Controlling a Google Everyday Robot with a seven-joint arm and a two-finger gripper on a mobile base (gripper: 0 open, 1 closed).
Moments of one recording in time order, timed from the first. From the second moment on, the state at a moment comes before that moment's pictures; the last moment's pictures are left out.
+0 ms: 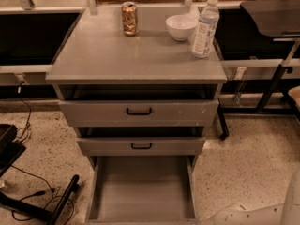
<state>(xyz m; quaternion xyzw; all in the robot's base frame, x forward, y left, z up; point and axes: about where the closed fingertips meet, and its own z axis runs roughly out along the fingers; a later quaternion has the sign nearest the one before) 0.310 -0.189 0.250 -0.44 0.88 0.16 0.06</state>
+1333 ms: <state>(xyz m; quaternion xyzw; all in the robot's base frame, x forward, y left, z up) 0.326 -0.113 0.067 -0.42 0.84 0.29 0.18</state>
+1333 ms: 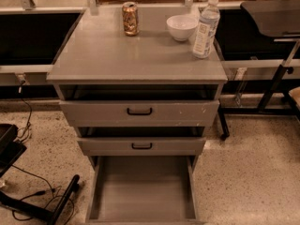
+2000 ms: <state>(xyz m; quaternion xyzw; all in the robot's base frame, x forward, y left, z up) 0.342 -0.104 0.057 -0.43 0.83 0.29 0.21</state>
